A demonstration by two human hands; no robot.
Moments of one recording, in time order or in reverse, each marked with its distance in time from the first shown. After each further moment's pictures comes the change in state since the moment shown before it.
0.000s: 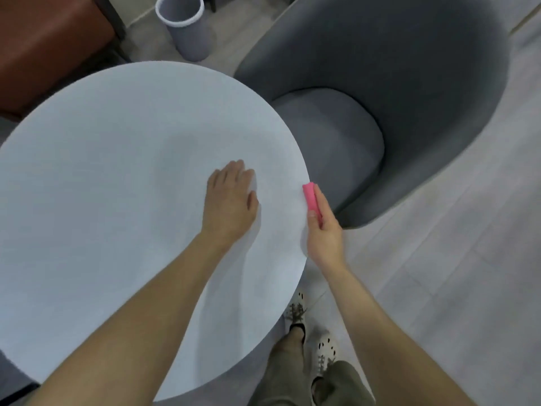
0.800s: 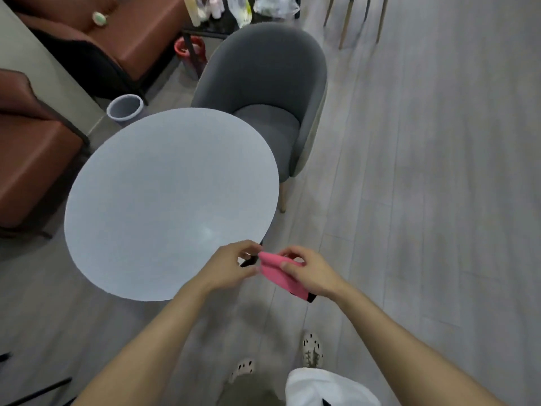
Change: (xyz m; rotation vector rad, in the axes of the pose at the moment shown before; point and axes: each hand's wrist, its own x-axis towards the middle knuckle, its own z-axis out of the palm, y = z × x) left_hand -0.340 -0.059 -0.149 -0.447 -0.703 0.326; right_hand -0.434 -0.026 0.054 -0.129 -0.083 0.149
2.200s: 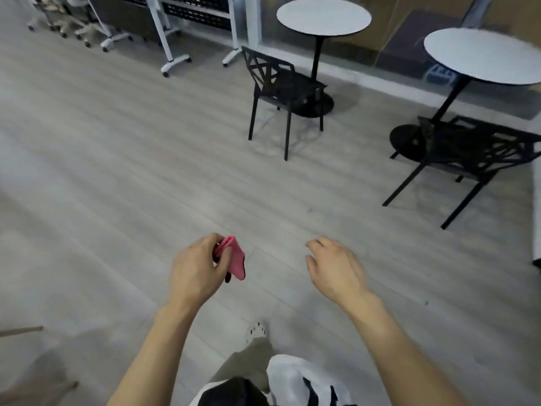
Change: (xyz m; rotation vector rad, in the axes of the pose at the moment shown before) left_hand -0.046 0.441 0.467 0.557 -0.202 1.037; right_hand -0.549 0.332 -0.126 -0.293 1.073 0.904
